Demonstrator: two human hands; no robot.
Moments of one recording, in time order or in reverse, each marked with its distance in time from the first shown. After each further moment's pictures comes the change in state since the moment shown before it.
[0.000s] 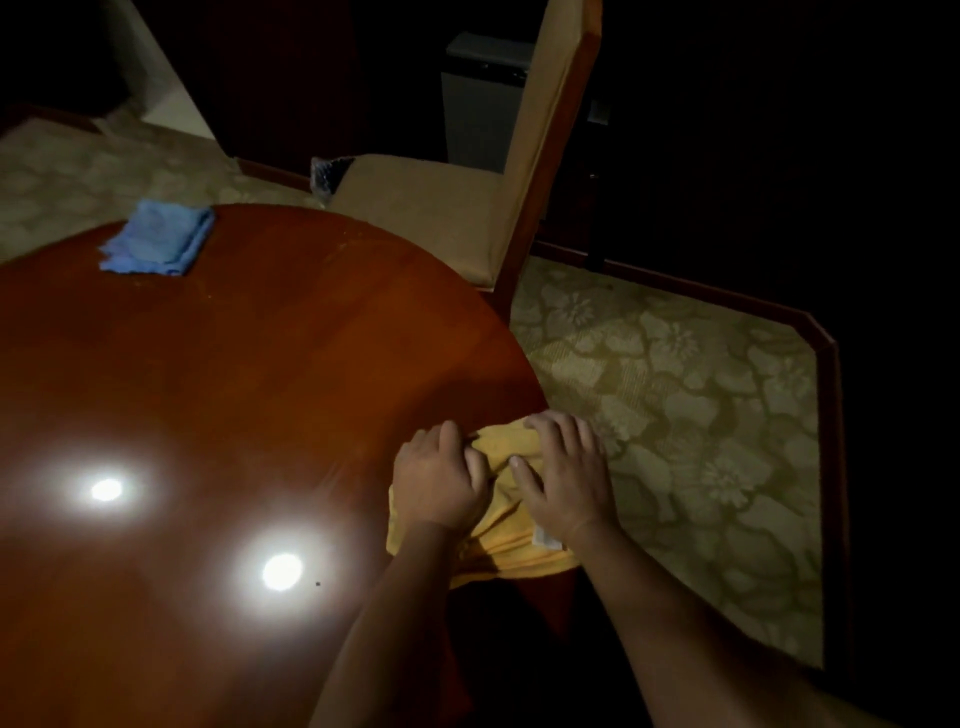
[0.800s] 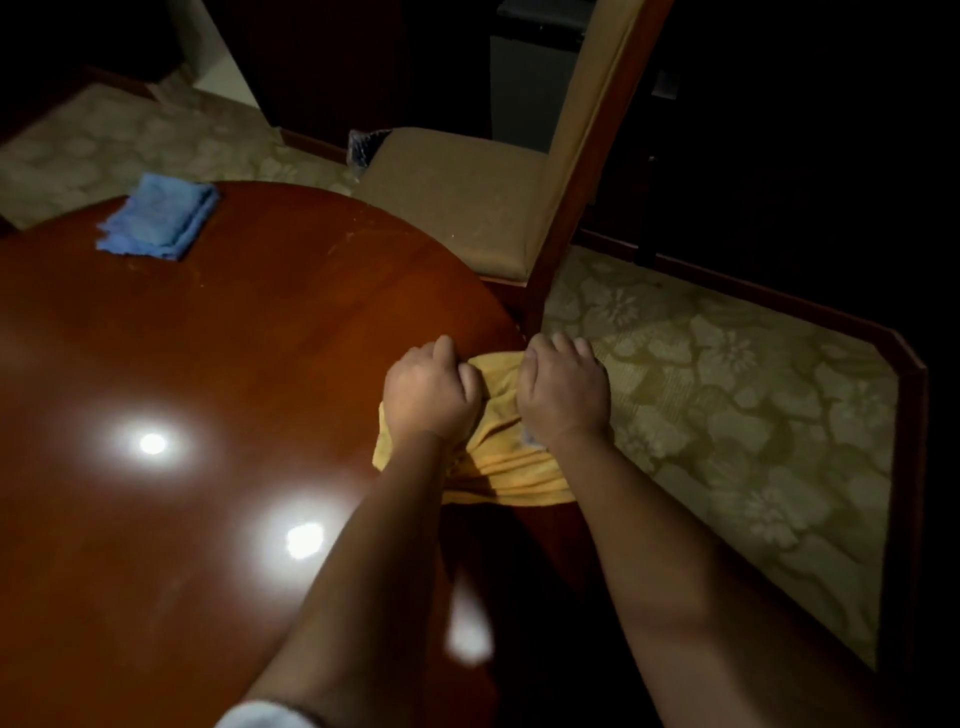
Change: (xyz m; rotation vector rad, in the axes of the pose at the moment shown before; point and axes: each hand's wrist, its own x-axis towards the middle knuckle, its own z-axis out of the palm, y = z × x) left_hand 0.109 -0.020 0.031 0.136 -0.002 -0.095; right_hand 0.135 0.015 0.035 -0.086 0.099 0.013
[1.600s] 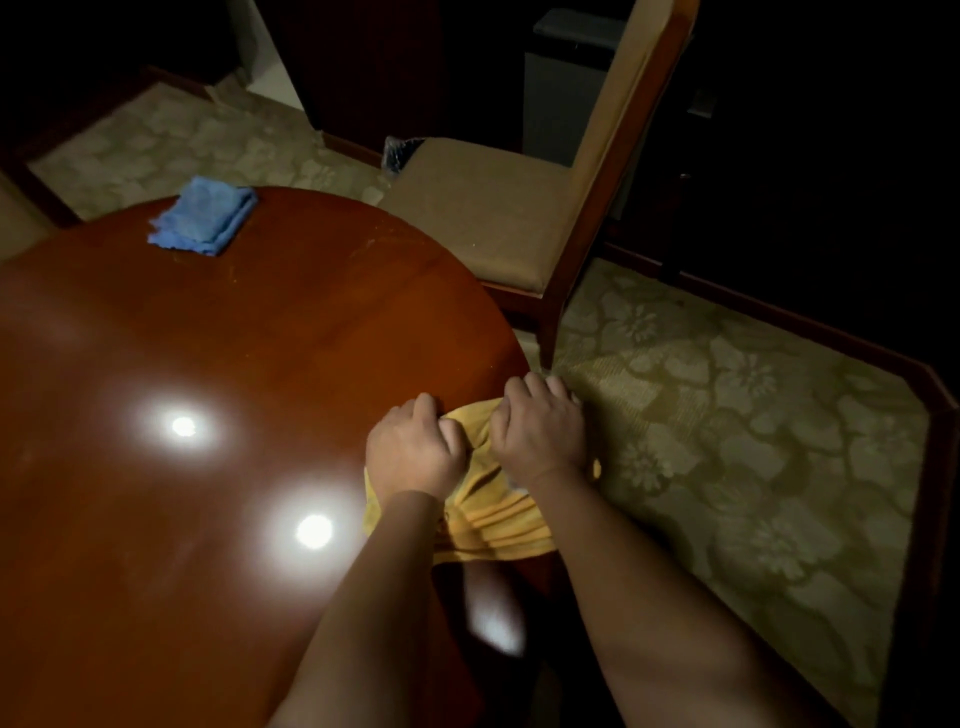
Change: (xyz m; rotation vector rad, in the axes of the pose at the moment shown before) left_hand -0.049 0.008 -0.007 0.110 0.038 -0.181; right_hand -0.020 -0.010 -0.010 -0.062 -0.054 -0.113
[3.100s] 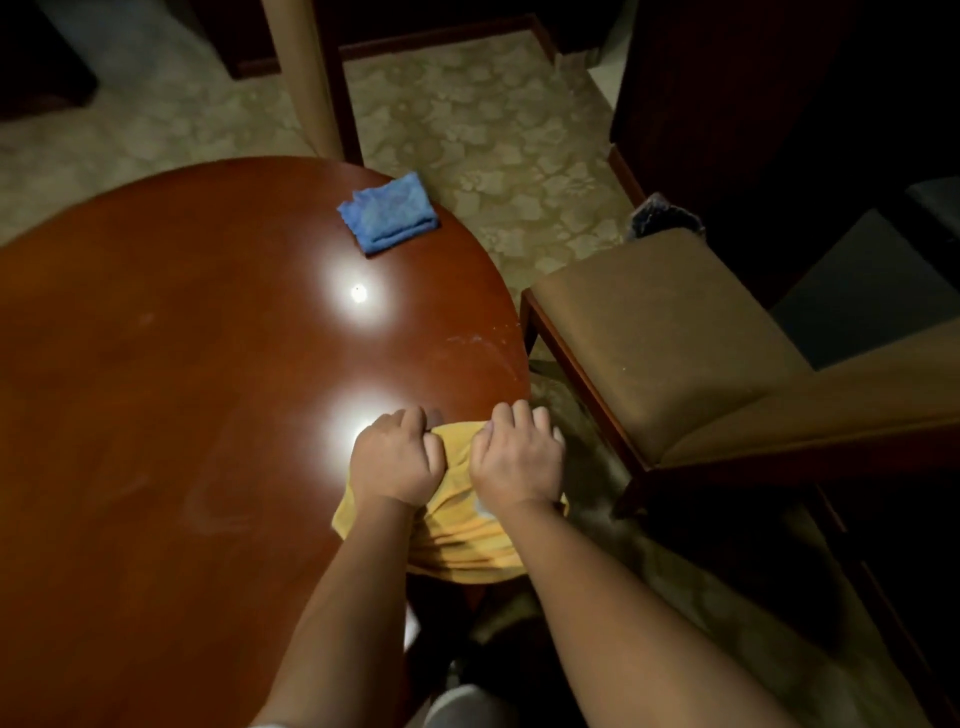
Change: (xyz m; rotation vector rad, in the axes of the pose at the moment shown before) left_hand 0.145 0.012 0.028 0.224 0.201 -0.613; right_hand 0.206 -0.016 0.068 0.176 -0.226 -0.609
